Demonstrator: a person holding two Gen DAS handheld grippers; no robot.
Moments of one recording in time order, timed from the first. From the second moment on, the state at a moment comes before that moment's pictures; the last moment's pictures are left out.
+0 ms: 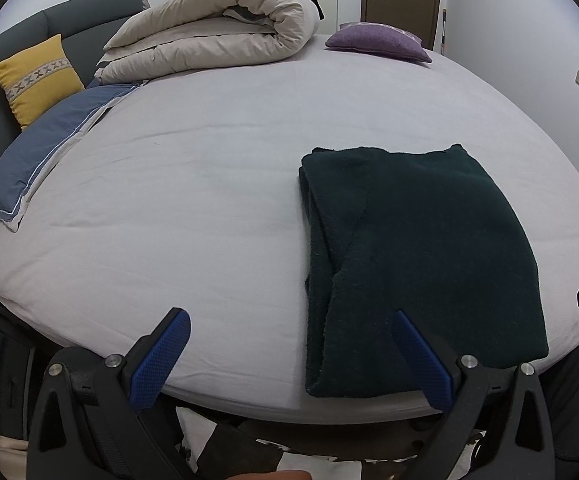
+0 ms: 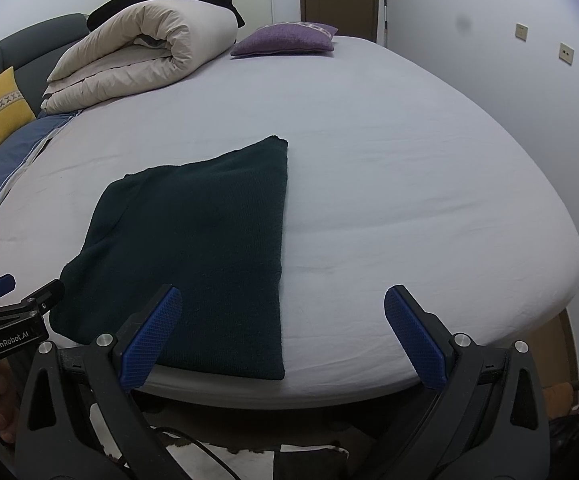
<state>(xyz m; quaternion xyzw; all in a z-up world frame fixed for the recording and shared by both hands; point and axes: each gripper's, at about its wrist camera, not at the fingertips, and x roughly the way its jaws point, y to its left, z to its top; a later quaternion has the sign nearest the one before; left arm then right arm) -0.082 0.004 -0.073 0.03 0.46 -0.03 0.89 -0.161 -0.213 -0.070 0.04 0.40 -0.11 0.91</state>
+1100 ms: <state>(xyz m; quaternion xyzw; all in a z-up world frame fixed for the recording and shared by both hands) -0.082 0.007 -0.074 0.02 0.46 -0.03 0.89 -0.163 -0.209 -0.071 0.04 0.41 -0.10 0.91</state>
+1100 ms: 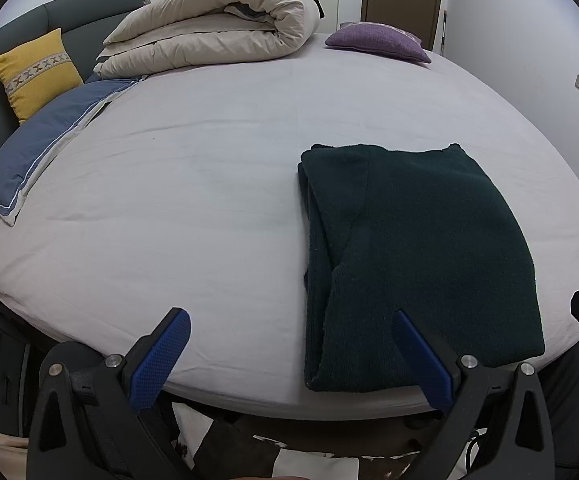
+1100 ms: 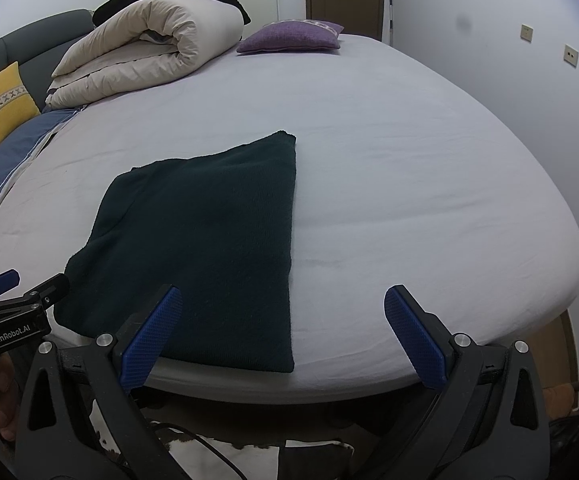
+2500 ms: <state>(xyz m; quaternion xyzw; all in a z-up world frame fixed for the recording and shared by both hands) -0.085 0.004 -0.076 0.02 0.46 -0.04 0.89 -0.163 -0.208 -0.072 0.04 0.41 -0.10 0.91</state>
